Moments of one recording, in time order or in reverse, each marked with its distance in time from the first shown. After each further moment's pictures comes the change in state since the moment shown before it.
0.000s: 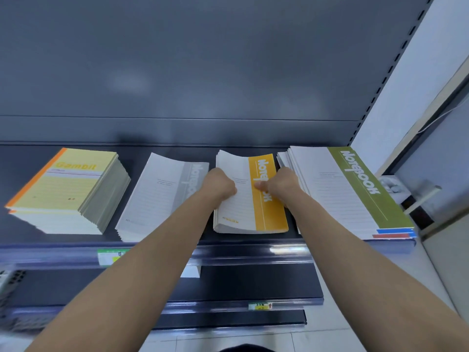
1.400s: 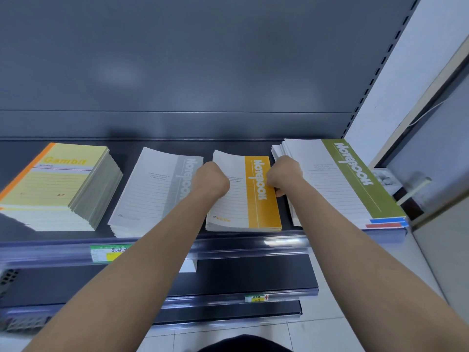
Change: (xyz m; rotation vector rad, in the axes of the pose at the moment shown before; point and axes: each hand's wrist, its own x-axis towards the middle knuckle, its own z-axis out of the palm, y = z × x) left_hand -0.007 -0.001 0.001 0.298 0.147 0.021; right_hand 0.004 0.001 -0.010 -0.234 0.089 -0.032
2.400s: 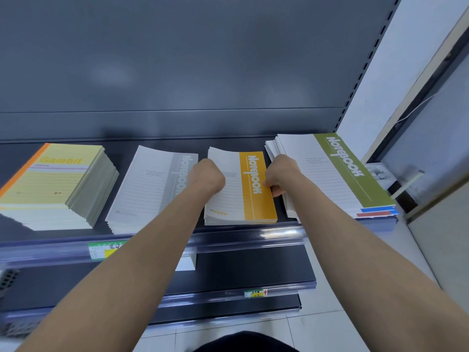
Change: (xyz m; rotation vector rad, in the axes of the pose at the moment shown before) left_hand 0.000 0.000 0.002 0.071 -0.020 0.012; right_hand -0.017 0.007 -0.009 0.074 -0.121 0.070
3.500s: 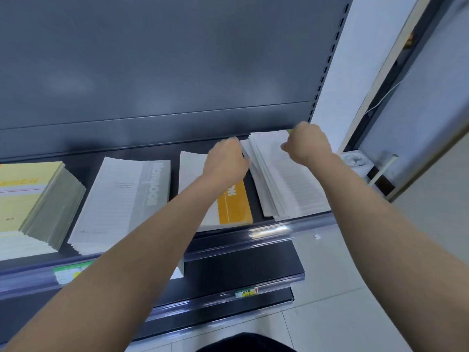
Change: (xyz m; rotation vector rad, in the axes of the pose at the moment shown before) left_hand -0.041 0.081 0.006 0.035 0.052 0.496; right_hand 0.014 0.048 -0.087 -0.308 0.426 -0.177
